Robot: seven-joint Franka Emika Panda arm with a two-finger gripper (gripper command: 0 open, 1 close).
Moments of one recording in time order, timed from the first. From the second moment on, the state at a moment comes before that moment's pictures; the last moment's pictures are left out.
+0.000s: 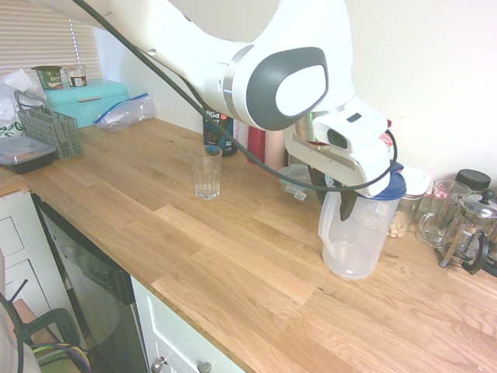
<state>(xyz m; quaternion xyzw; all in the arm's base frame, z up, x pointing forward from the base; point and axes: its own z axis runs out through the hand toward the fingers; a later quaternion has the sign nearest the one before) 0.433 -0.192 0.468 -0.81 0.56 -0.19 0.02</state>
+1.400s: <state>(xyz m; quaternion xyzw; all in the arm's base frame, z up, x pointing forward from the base) 0.405 -0.132 0.602 -0.93 0.32 -0.16 0.03</state>
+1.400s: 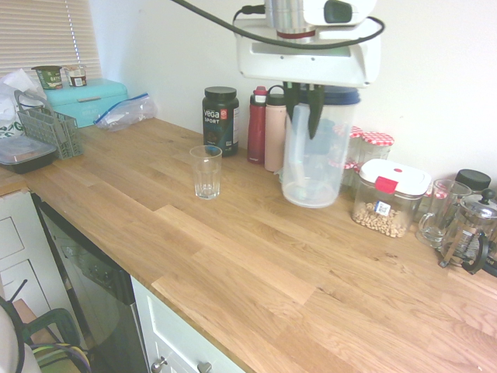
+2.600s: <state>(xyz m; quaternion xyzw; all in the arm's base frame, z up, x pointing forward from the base) 0.512 0.083 0.567 -0.97 -0.14 0.02 -0.19</state>
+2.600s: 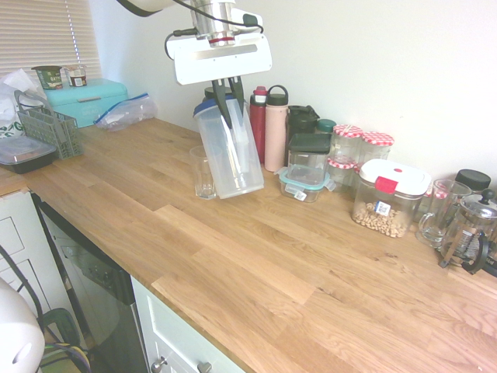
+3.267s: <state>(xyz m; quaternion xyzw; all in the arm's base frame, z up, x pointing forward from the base) 0.527 0.137 0.542 -0.88 -0.30 0.06 -0.36</state>
